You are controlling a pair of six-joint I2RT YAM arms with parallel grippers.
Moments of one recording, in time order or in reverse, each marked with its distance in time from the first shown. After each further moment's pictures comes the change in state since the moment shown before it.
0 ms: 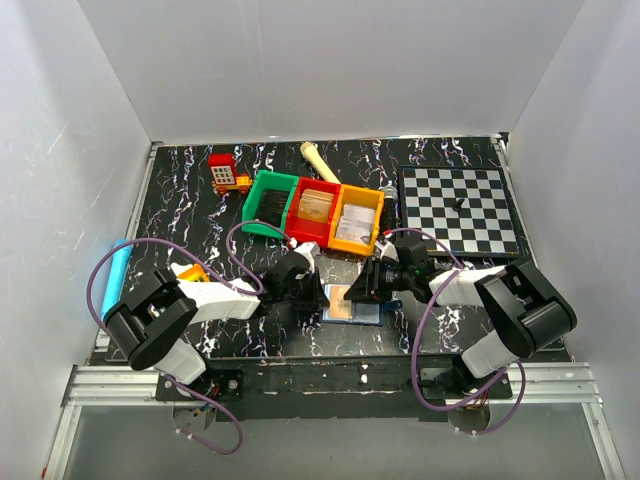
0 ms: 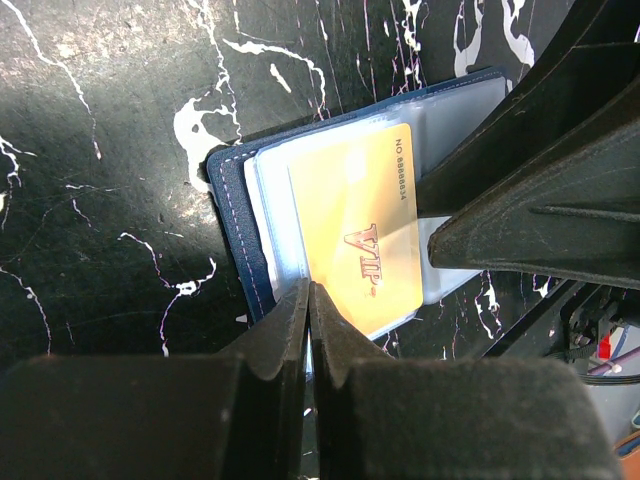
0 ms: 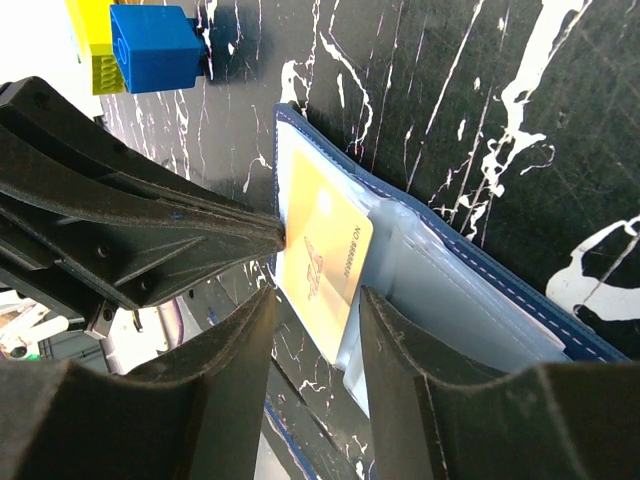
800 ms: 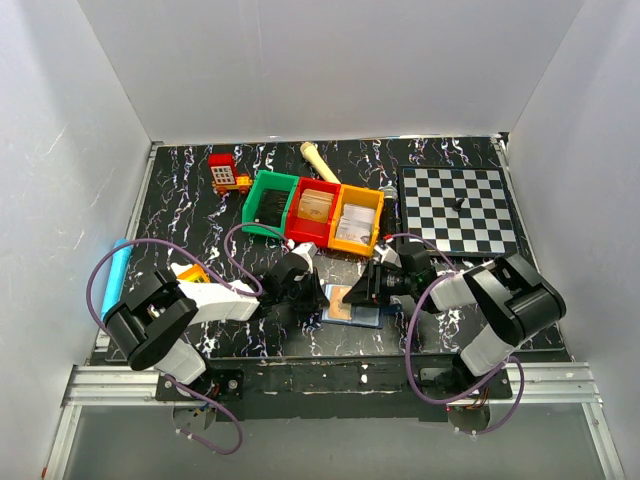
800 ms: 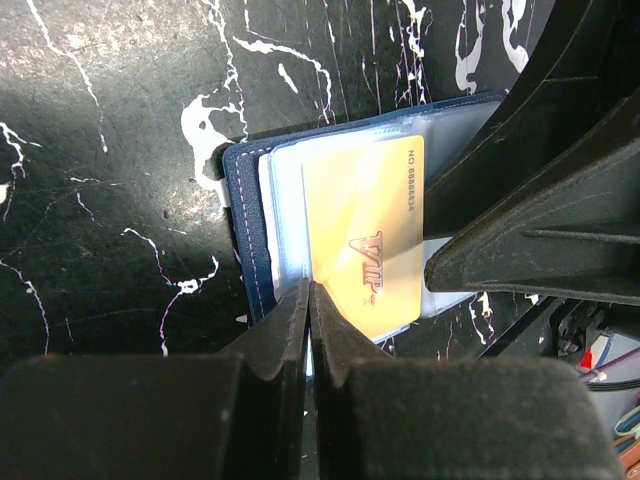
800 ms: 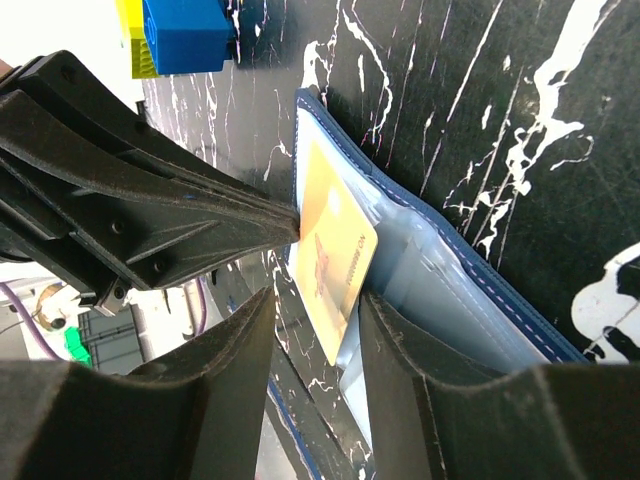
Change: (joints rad) left arm 0.000 0.000 -0.018 0.024 -0.009 -0.035; right arm -0.005 0.071 -0.070 0.219 -0.082 0.062
